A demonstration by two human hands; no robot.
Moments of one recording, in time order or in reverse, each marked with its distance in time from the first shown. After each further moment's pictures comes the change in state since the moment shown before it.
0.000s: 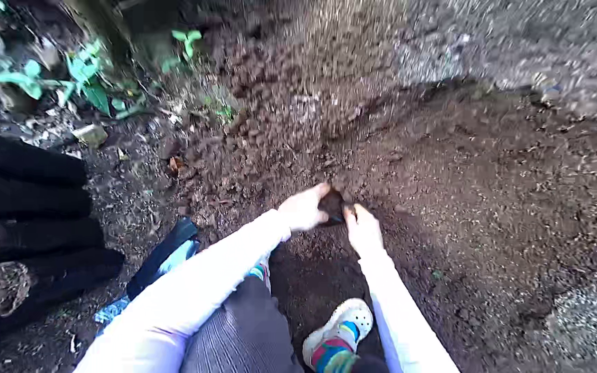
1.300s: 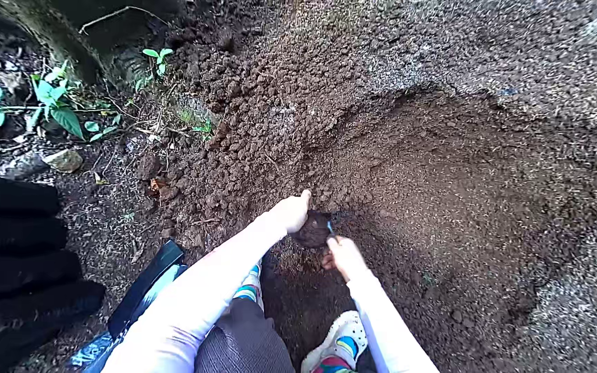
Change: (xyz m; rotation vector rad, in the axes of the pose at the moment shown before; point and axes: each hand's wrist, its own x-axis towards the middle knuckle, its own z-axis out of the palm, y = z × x) left_hand 0.041 0.003 -0.004 0.324 -0.144 -0.101; right_hand -0.017 0.012 0.013 0.424 -0.259 0.369
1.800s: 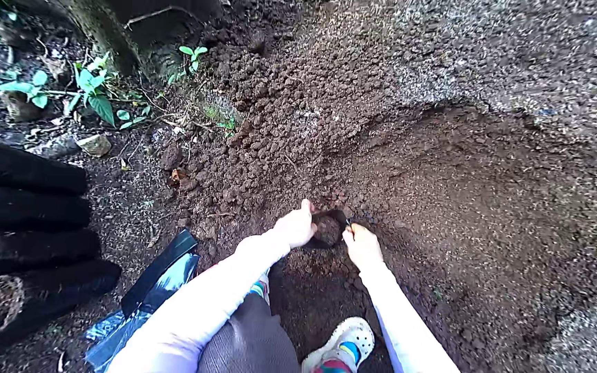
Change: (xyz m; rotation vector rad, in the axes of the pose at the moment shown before) left_hand -0.027 -0.020 0.024 -0.275 0.073 -0.157; right_hand 0.023 -0.018 -0.011 -0.627 0.175 -0.271
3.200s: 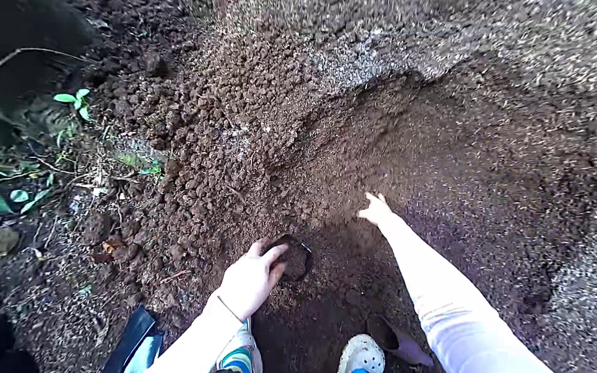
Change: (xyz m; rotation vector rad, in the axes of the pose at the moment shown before) left_hand 0.009 0.007 0.003 0.339 0.066 0.125; right_hand 0.179 0.169 -0.057 0.162 -0.009 0.342
